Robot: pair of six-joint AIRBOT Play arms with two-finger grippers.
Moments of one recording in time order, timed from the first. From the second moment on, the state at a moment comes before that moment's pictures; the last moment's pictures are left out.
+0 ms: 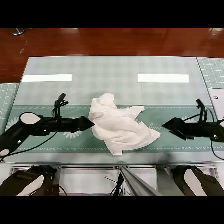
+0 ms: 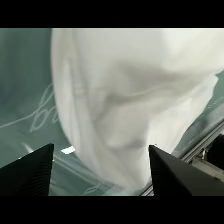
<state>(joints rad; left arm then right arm) -0.18 -1.02 0.42 0.45 -0.91 -1.04 -0.41 -0.82 0.40 -0.89 1.20 1.30</state>
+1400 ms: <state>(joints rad) -0.04 -1.10 1.59 0.54 -1.17 -1.17 0.06 -1.13 1.77 -0.91 1.23 1.38</state>
